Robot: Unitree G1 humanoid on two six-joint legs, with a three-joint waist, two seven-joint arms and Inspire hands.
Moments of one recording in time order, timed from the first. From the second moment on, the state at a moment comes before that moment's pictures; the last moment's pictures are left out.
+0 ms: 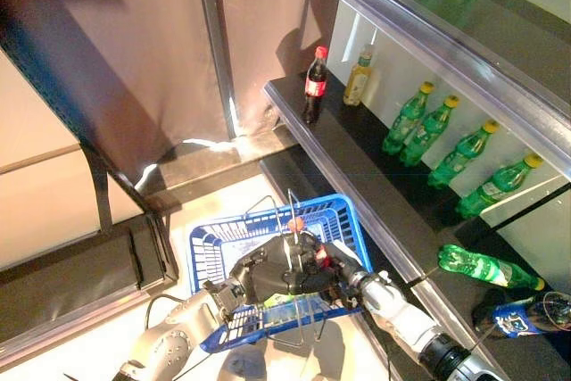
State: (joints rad) left arm 0.09 0.52 -0.35 -0.13 -1.01 0.26 -0.43; right arm -0.21 -0.36 0.64 0.40 0.20 0.16 -0.04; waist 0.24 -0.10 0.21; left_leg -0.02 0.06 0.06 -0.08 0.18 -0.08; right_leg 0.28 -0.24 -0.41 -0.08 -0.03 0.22
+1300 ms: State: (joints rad) left arm -0.09 0.53 -0.54 -0.14 -0.94 0.26 -0.54; right arm -0.44 -0.35 0.86 0.54 -0.39 0.21 0.09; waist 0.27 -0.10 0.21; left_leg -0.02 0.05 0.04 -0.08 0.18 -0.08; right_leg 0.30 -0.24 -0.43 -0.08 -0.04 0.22
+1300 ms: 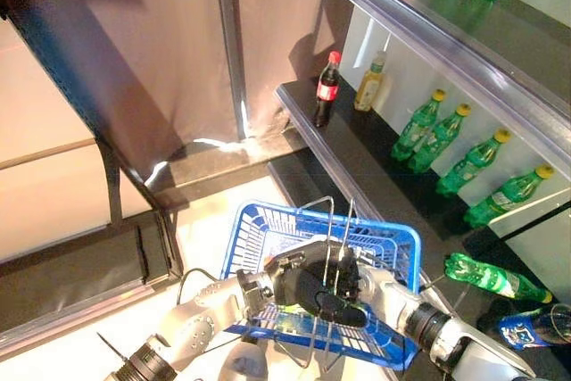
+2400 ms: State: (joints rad) left arm -0.09 0.58 -0.57 -0.14 -0.88 0.26 -0.54; right arm -0.43 -0.28 0.84 0.63 -0.29 0.21 0.09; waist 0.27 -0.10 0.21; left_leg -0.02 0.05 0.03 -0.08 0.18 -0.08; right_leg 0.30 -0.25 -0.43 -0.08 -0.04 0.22
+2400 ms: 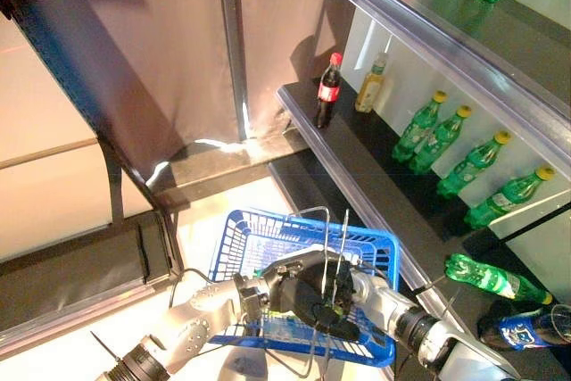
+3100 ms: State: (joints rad) left arm 0.05 0.59 -0.37 -0.14 -0.88 0.28 -0.45; right arm -0.26 -0.38 0.58 0.20 -0.11 0.20 -0.01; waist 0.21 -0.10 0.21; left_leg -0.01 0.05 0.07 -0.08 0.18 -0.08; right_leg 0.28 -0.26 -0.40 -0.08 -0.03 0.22
